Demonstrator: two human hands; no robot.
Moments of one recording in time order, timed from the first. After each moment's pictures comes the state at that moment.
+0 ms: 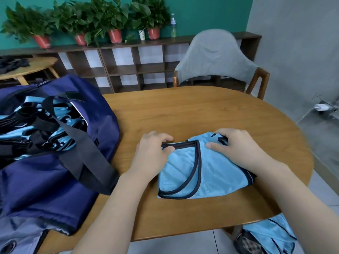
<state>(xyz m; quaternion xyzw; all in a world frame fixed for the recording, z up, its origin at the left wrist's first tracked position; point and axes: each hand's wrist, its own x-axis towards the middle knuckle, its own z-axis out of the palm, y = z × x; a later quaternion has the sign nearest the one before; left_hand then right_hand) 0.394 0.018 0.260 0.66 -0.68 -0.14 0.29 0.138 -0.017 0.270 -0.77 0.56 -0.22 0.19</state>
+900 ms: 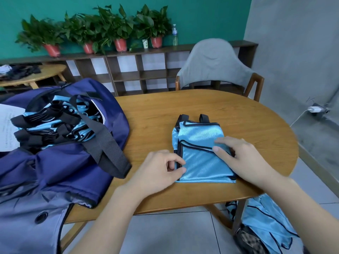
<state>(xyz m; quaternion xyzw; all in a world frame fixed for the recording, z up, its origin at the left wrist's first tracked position) 0.393 0.102 0.263 0.55 -0.75 -0.21 0.29 0.127 0.054 0.261 -0.79 0.53 -0.26 0.17</state>
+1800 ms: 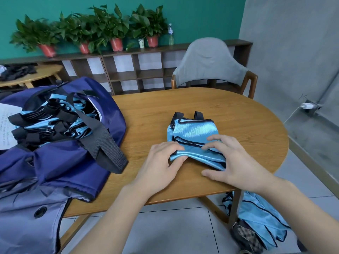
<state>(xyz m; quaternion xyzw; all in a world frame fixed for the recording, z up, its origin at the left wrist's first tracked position) 0.377 0.105 0.250 0.50 -0.78 -0.08 0.38 0.127 0.088 0.265 -0.85 0.46 -0.21 0.16</state>
